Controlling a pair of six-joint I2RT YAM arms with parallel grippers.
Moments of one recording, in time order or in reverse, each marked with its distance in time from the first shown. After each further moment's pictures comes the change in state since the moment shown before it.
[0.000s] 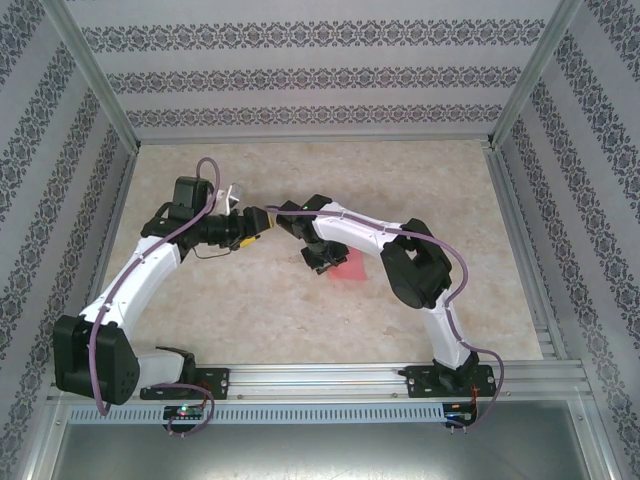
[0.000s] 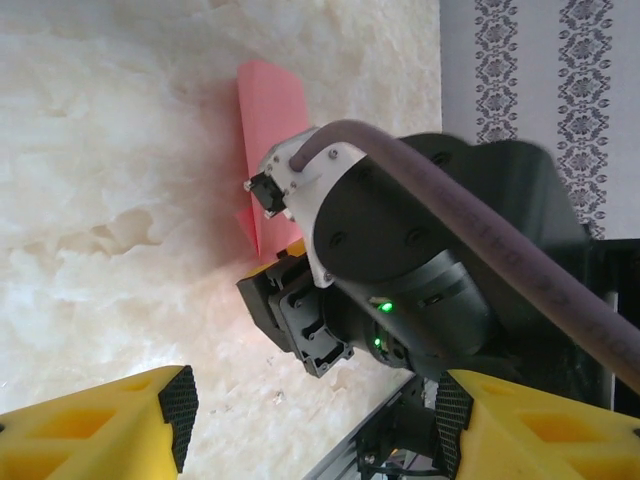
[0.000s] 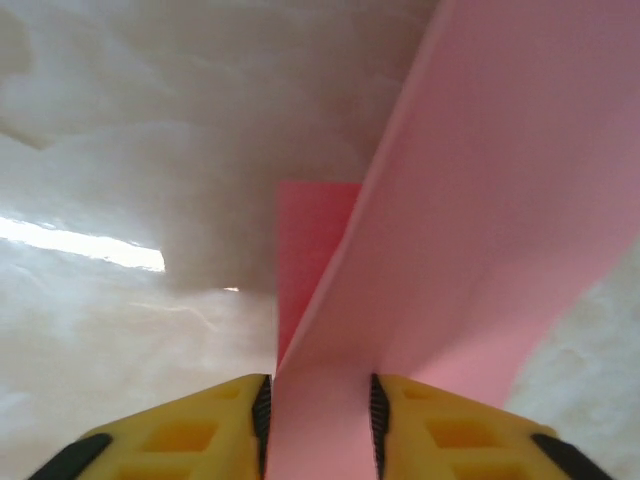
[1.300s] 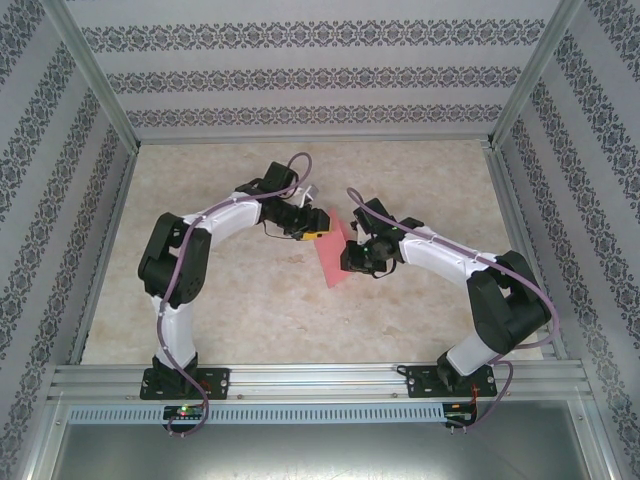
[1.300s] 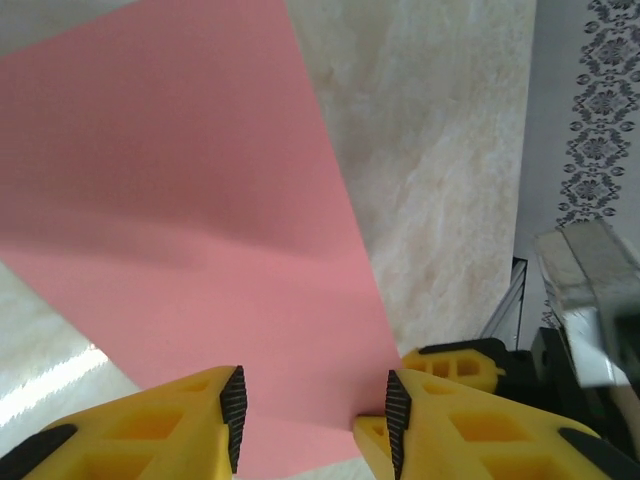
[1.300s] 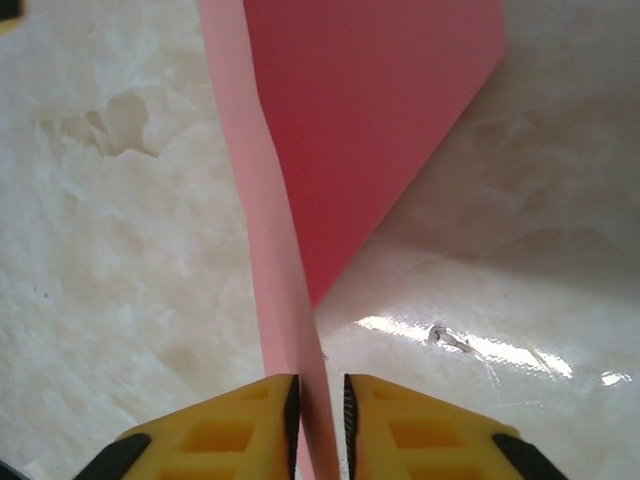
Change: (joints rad) left arm -0.283 0.729 0.452 0.076 -0.003 0.060; right arm -0.277 -0.582 -0.760 0.662 -0.473 0.142
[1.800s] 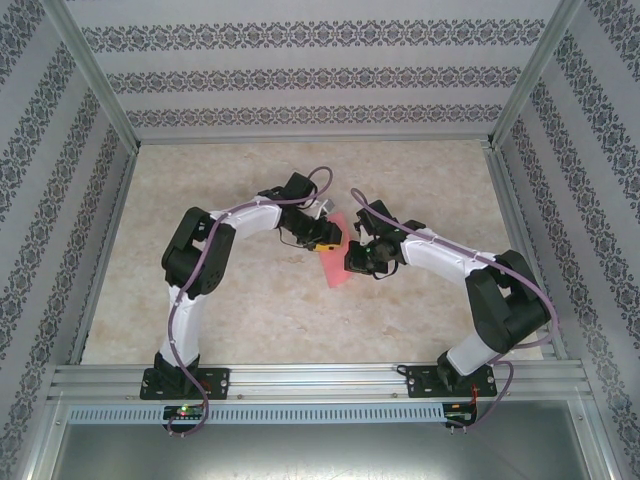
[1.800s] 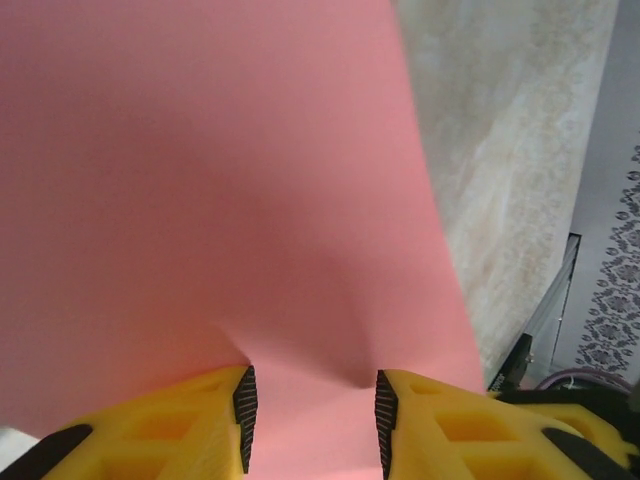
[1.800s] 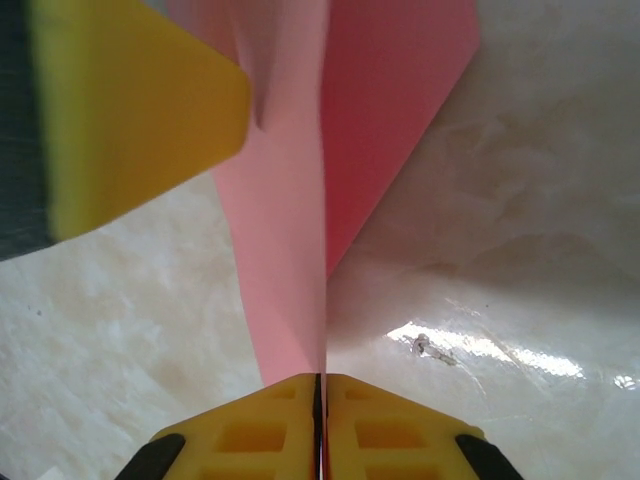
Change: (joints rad) left arm -0.066 0.148 0.073 -0.023 -0.020 0.032; right arm -0.013 0.009 -0.027 0.040 -0.007 0.021
